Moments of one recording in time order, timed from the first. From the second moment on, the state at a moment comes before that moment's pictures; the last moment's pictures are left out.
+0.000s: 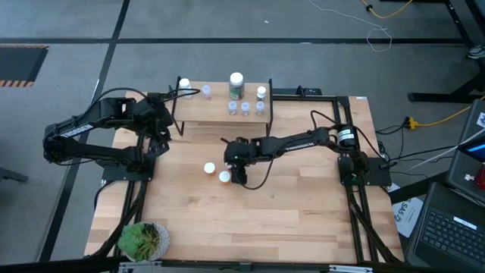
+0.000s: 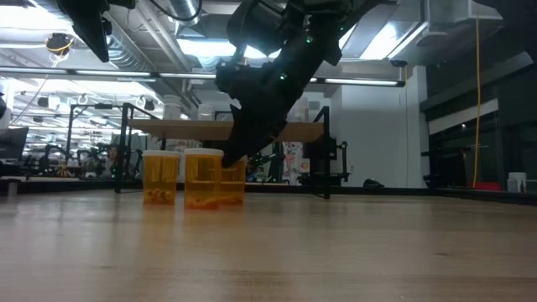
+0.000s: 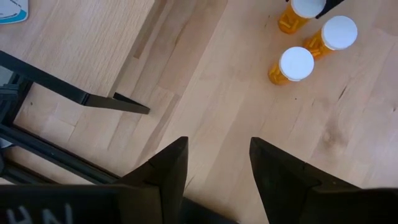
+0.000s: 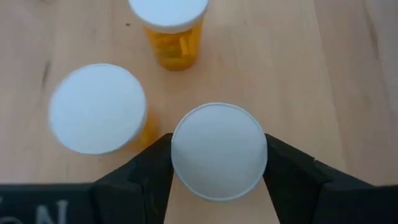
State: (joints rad) left arm 0.30 0.89 1.18 -1.32 -0.10 -0.15; right arm 0.01 2.09 1.51 -0.37 0.06 0.05
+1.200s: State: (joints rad) left arm 0.30 0.89 1.18 -1.28 -0.10 -0.15; right arm -0.28 2.10 2.04 -0.60 0.02 -0.22
